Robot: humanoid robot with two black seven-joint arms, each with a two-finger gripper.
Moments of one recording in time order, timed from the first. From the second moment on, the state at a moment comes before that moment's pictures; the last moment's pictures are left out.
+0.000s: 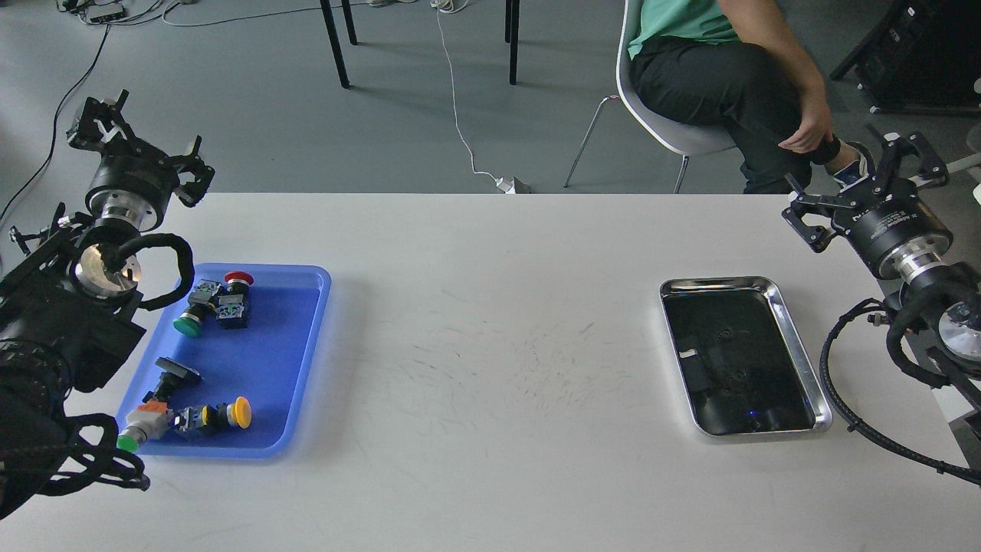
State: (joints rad) left arm -0.91 0.25 -0.77 -0.11 -0.26 -0.49 -0.26; right arm 0.45 -0.61 0.99 1.05 0.29 0.25 0.10
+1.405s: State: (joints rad) left arm -0.90 0.24 -0.76 -0.11 -0.25 -0.49 -0.31; right arm 0.46 -0.65 0.96 1.05 0.25 0.27 0.08
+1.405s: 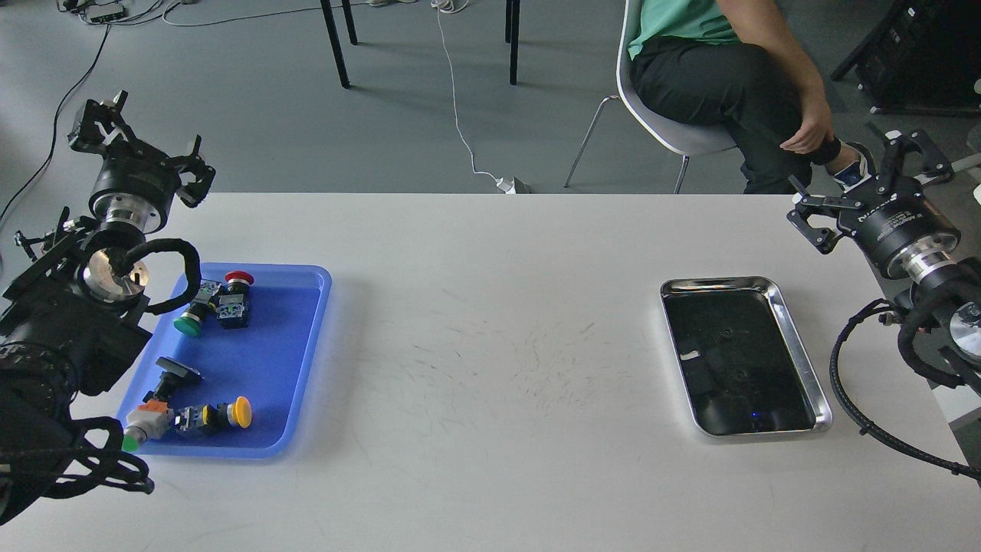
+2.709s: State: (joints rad) left arm -0.91 0.26 -0.63 -0.11 -0.22 -0.49 -0.32; right arm 1.07 -0.95 -0.08 1.34 -0.93 0.22 -0.11
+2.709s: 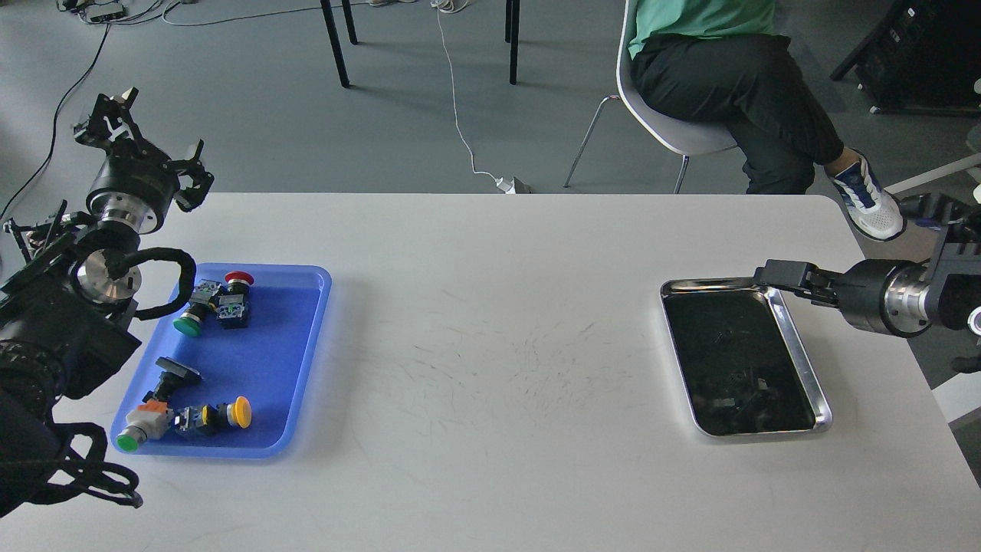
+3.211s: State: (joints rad) left arm -0.90 0.30 -0.63 -0.11 -0.22 -0.49 -0.32; right arm 1.15 -0.74 -0.29 1.19 -0.93 0.22 -0.11
